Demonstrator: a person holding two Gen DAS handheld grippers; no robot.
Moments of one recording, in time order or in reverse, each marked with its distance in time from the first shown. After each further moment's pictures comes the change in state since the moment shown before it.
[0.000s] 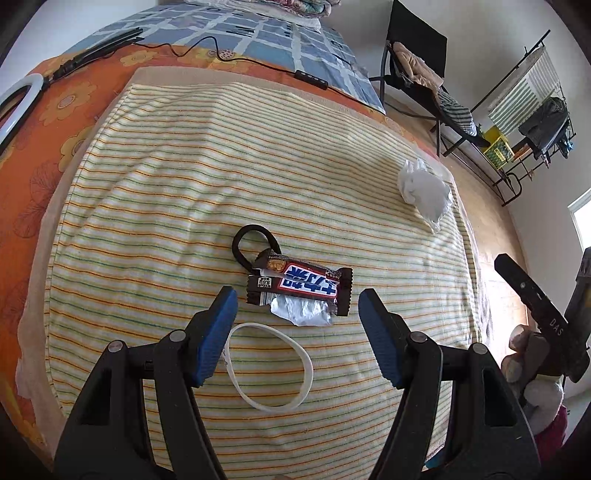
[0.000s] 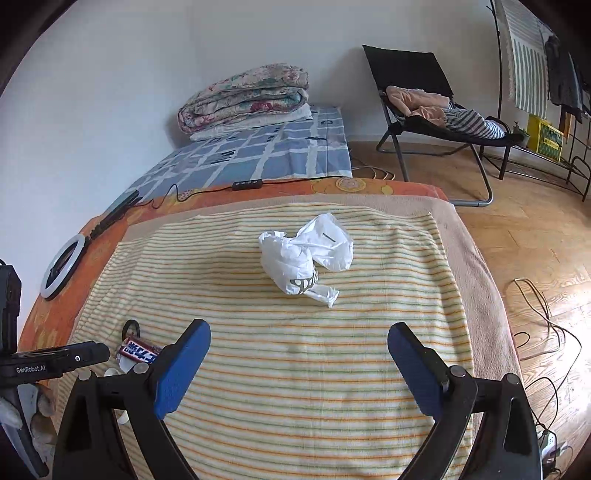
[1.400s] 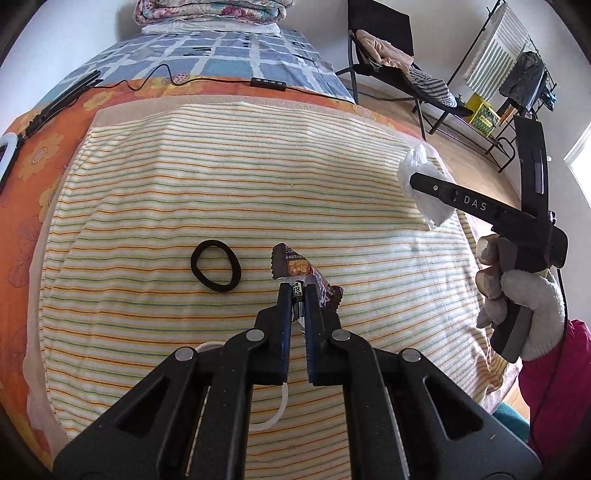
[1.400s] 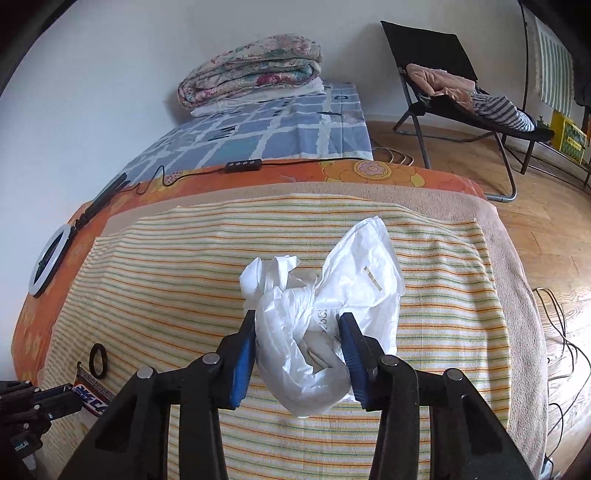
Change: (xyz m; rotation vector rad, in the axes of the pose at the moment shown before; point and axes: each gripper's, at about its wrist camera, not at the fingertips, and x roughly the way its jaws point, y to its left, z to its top) left arm 0.007 -0.044 -0.007 0.188 -0.043 0.030; right arm 0.077 -0.006 0.028 -0.027 0.102 0.052
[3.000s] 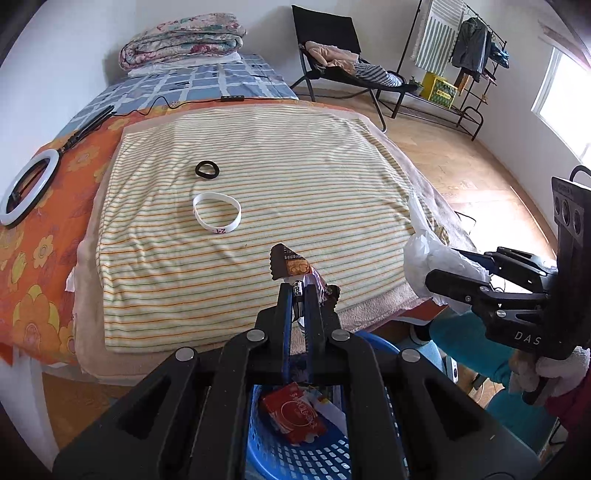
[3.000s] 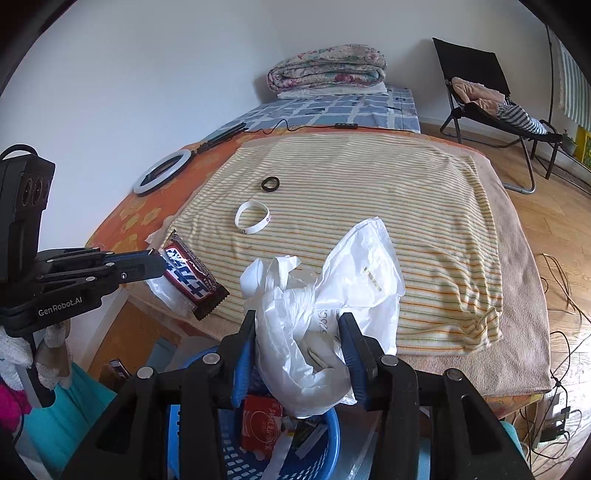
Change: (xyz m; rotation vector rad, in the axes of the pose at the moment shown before) left arm -0.156 -0.057 -0.179 0.192 -0.077 0.011; right arm -0.225 0.088 -0.238 -0.136 0.015 0.176
